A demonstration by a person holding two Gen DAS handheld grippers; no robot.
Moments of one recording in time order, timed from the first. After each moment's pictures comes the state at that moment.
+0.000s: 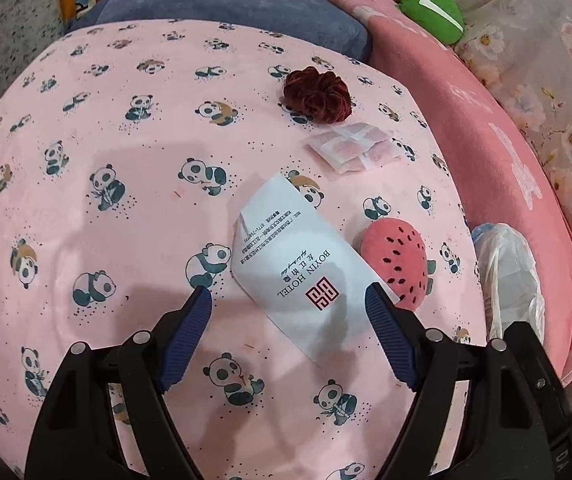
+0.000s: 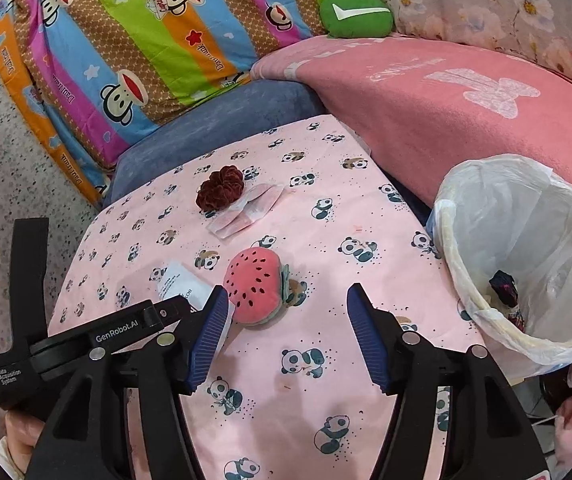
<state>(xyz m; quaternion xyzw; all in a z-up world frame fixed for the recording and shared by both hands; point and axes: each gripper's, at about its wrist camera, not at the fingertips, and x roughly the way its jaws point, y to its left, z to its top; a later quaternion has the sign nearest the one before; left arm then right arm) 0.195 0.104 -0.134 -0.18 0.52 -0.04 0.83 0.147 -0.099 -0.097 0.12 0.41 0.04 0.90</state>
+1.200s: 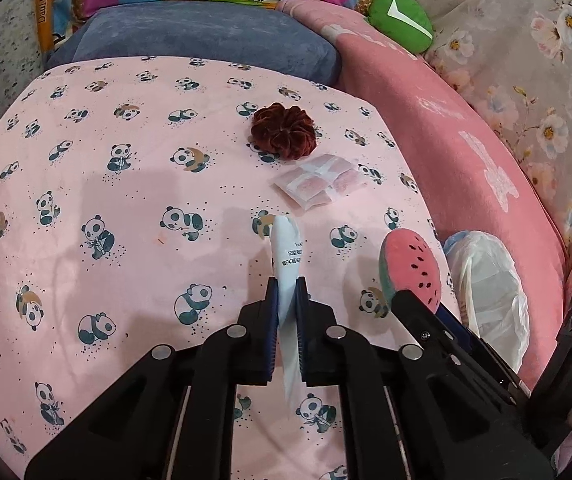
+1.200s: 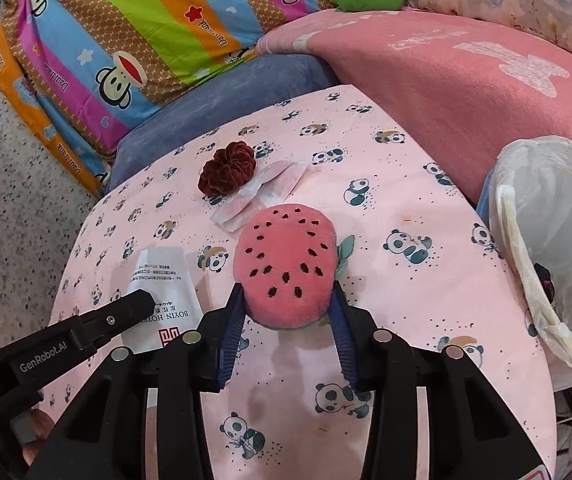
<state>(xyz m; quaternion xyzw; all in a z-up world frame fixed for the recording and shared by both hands) 0.196 0.100 -0.099 -0.16 0.48 -0.08 0.86 0.190 -0.078 -0.126 0.14 0.44 0.06 0.89</state>
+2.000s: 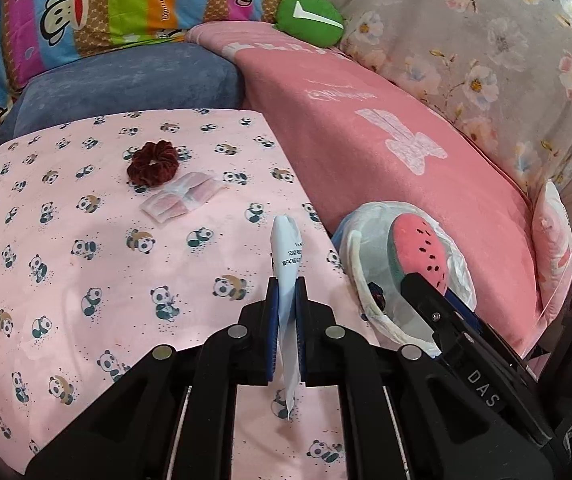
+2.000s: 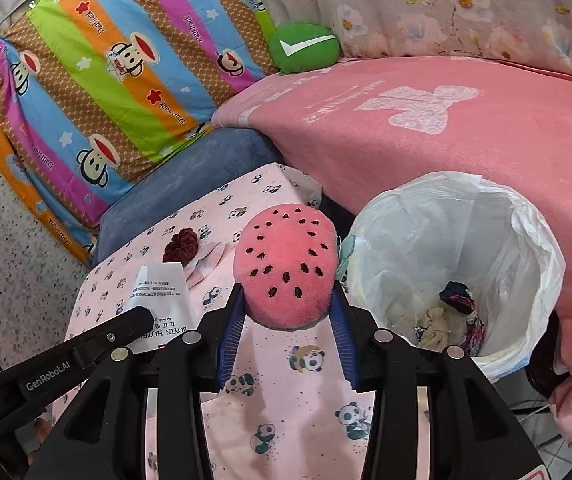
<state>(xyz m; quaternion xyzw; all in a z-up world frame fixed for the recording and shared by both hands) 0.151 -0.017 -0.035 -0.08 0.44 -0.17 0.88 0.117 -0.193 -0.060 0.19 0.35 -0.02 0.92</state>
